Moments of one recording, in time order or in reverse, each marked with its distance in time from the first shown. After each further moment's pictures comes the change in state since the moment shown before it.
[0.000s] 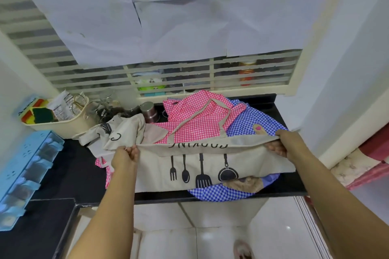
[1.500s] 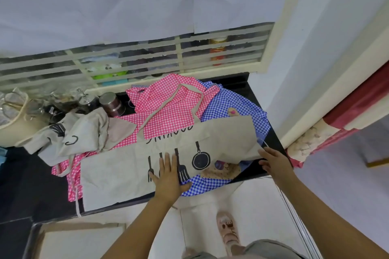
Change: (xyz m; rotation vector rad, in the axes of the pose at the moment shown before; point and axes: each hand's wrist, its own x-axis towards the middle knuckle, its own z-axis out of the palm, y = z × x) left_hand -0.045 -0.179 -0.027 2.367 -0.770 0.619; right_hand 0.025 0.114 -0.047 0.183 -0.006 0.035
